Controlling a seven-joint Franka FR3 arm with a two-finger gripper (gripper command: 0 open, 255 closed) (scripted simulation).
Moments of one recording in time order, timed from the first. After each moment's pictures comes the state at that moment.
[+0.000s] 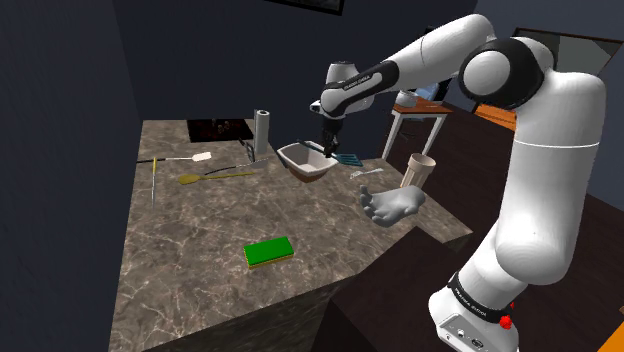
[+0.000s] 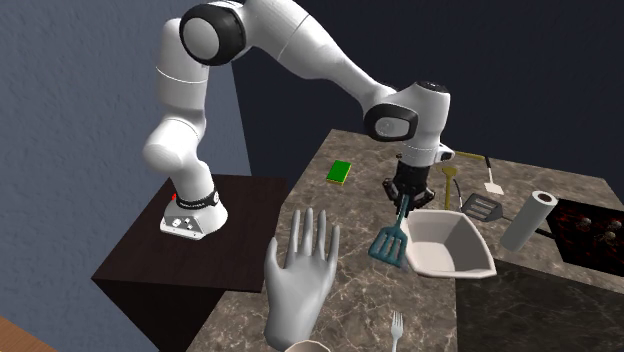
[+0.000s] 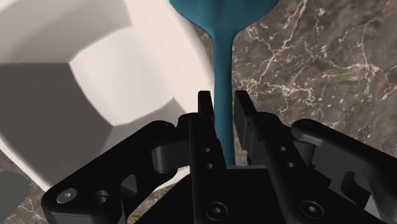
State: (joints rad) arm 0.09 0.37 -0.20 -1.85 -0.03 2.23 -1.22
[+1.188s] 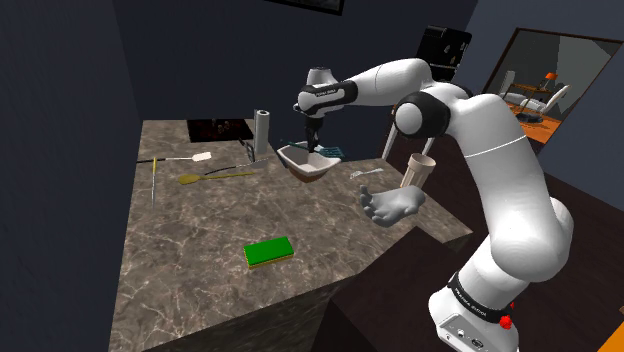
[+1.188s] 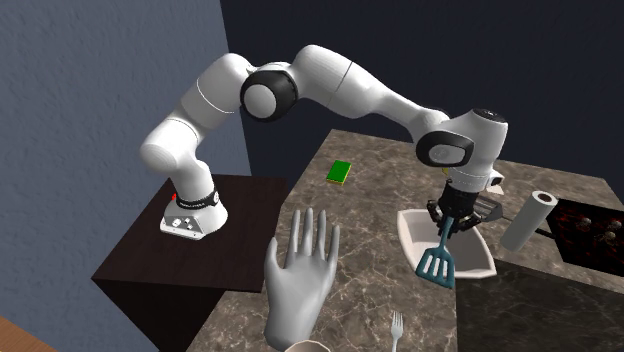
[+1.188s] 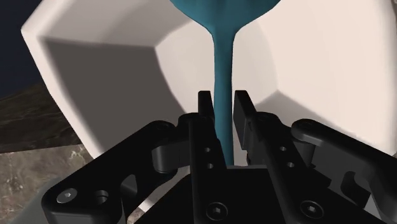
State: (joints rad) arm 0.00 0.84 -0.17 -1.19 0.04 2.04 -1.27
